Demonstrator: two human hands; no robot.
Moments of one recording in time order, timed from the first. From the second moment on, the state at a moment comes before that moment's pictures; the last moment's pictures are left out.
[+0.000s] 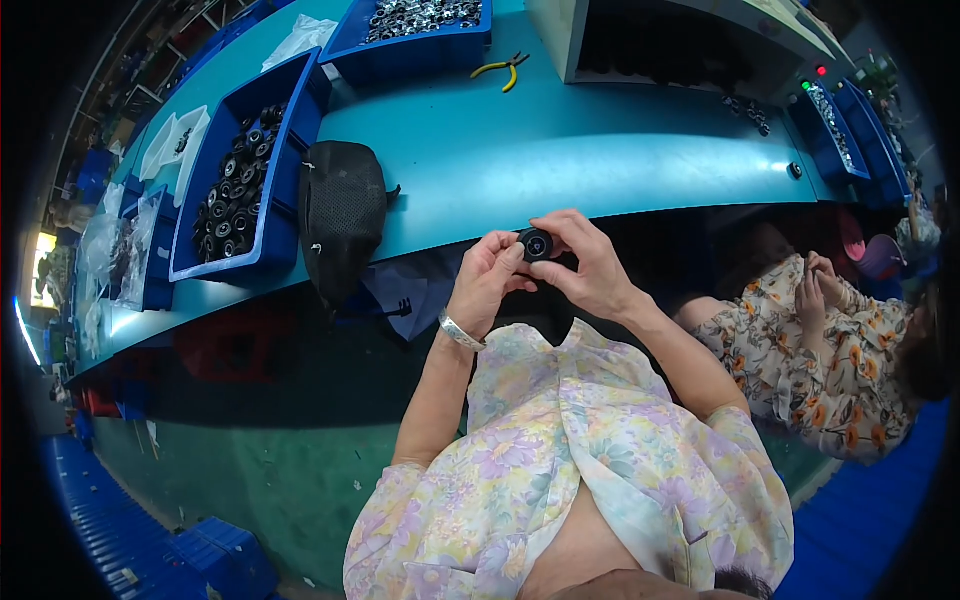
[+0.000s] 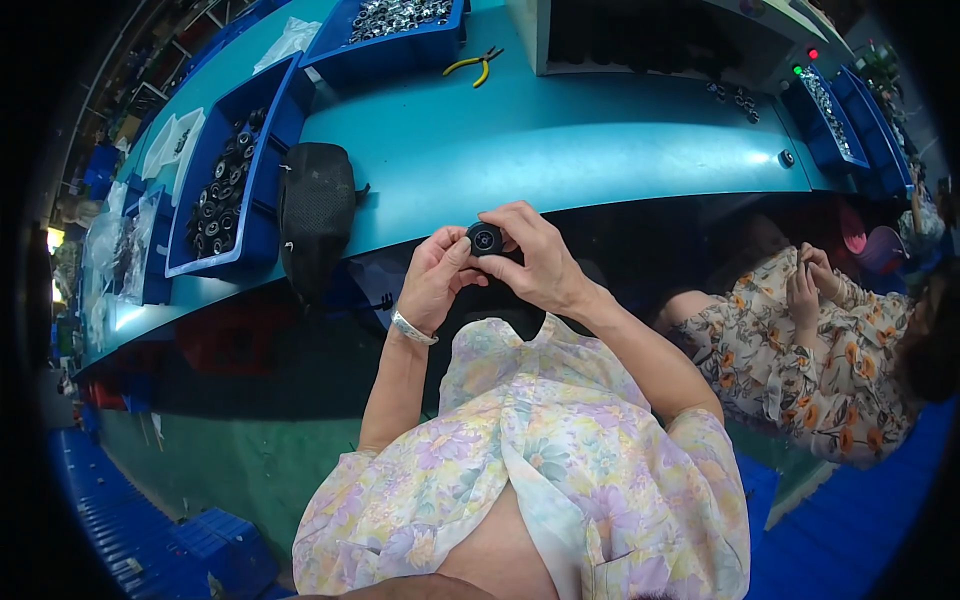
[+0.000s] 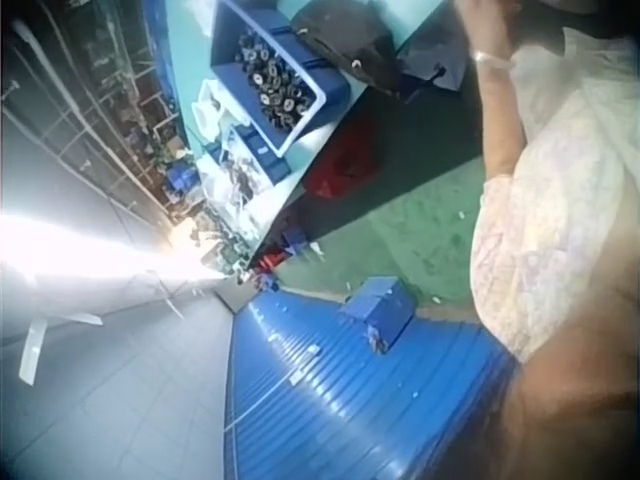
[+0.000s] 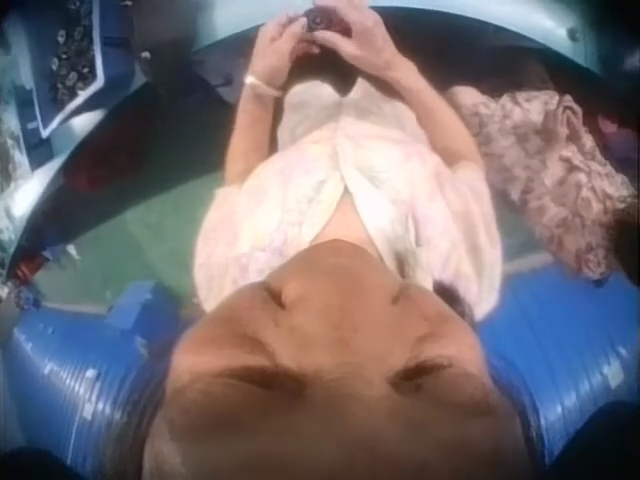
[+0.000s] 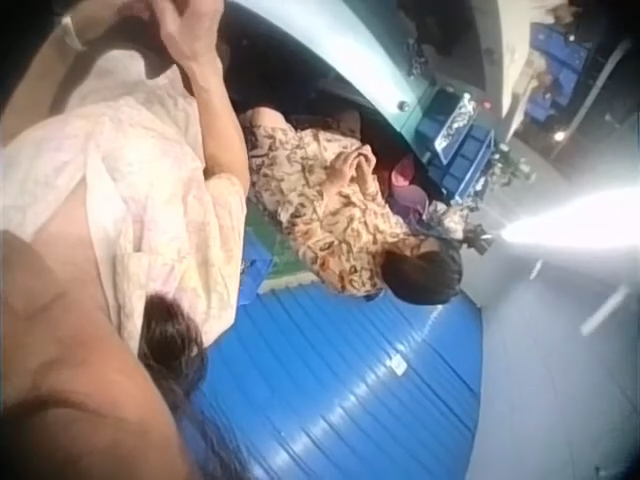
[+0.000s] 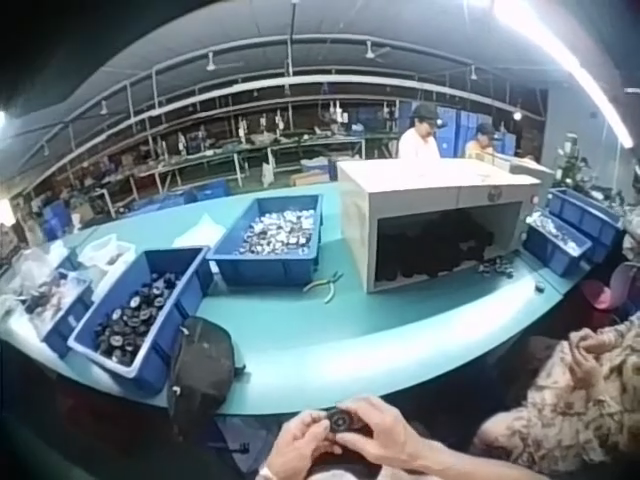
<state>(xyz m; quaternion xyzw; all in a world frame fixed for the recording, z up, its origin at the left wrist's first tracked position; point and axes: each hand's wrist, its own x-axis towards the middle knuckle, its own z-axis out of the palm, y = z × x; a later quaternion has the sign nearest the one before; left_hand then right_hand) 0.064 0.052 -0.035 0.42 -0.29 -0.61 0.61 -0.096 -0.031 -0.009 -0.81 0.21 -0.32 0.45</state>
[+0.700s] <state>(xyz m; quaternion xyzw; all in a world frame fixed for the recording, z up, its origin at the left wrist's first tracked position) 0.088 0.061 -0.048 0.14 -0.13 -0.71 0.67 -0.047 -0.031 -0.013 -0.86 0.20 -0.28 0.37</state>
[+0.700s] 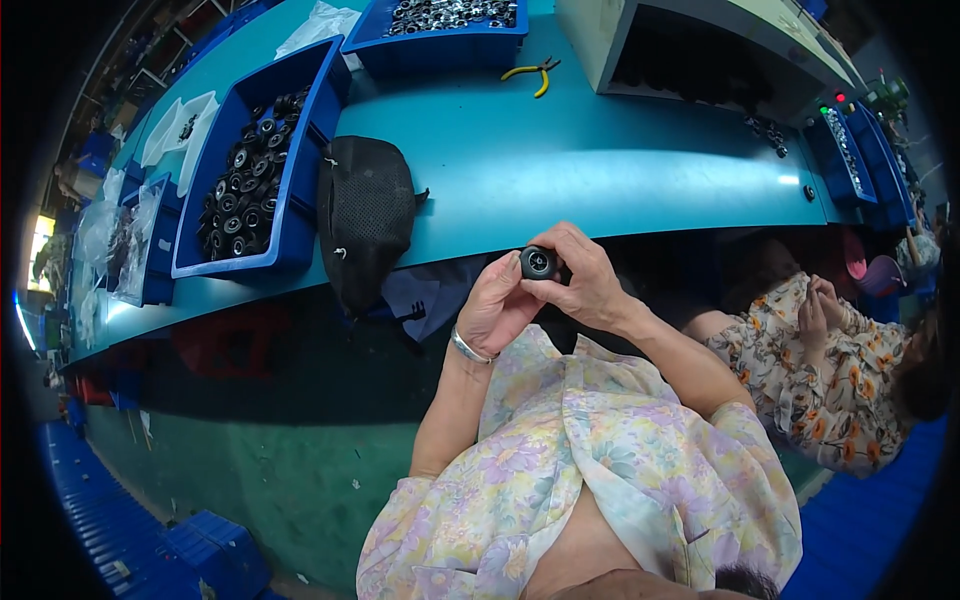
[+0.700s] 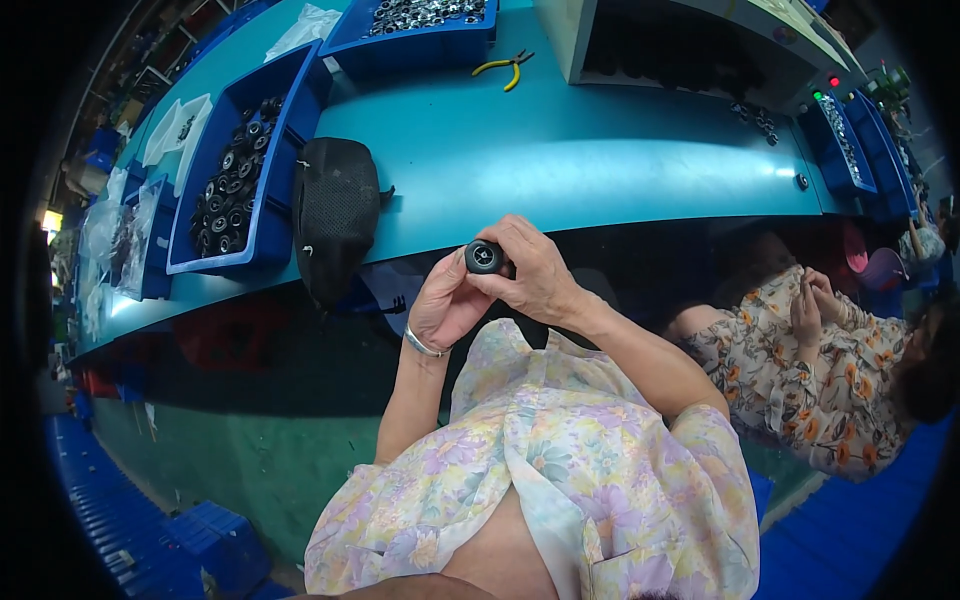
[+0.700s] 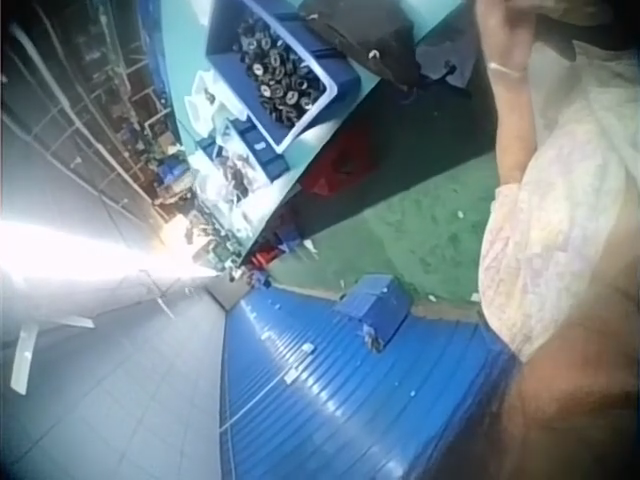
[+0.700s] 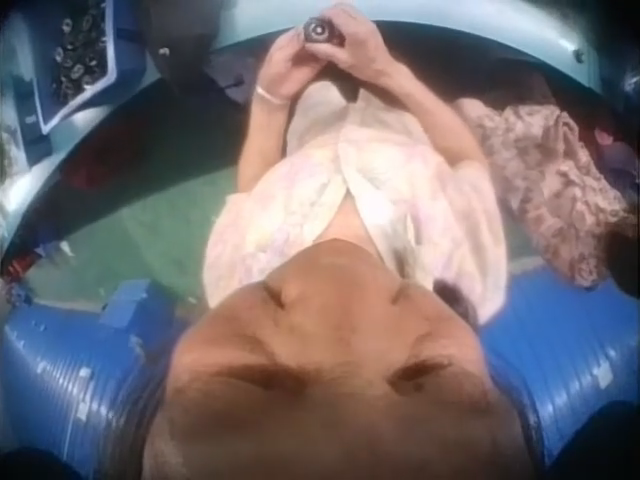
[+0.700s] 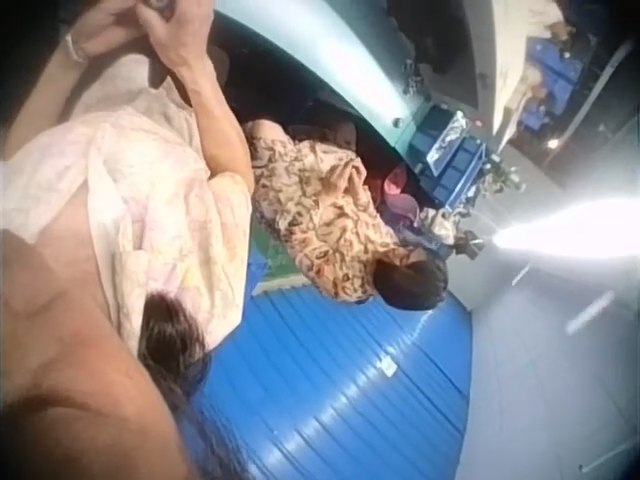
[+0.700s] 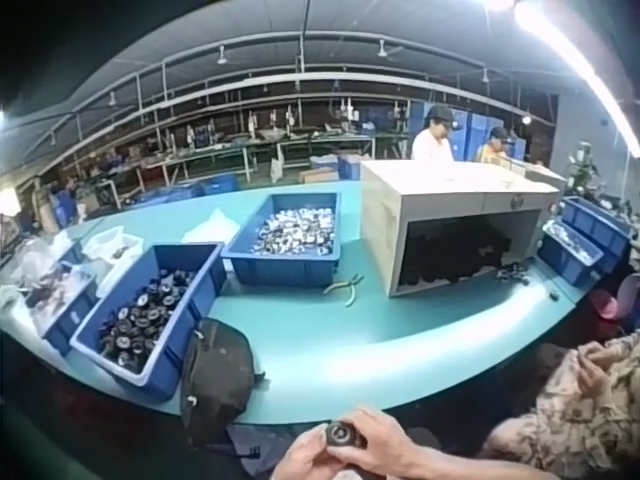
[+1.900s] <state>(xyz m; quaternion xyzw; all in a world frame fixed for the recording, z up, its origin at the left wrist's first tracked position) 0.076 0.028 -0.021 0.27 -0.13 -0.68 0.67 -0.052 -0.061 -0.023 -0.77 0.20 -0.35 0.50</state>
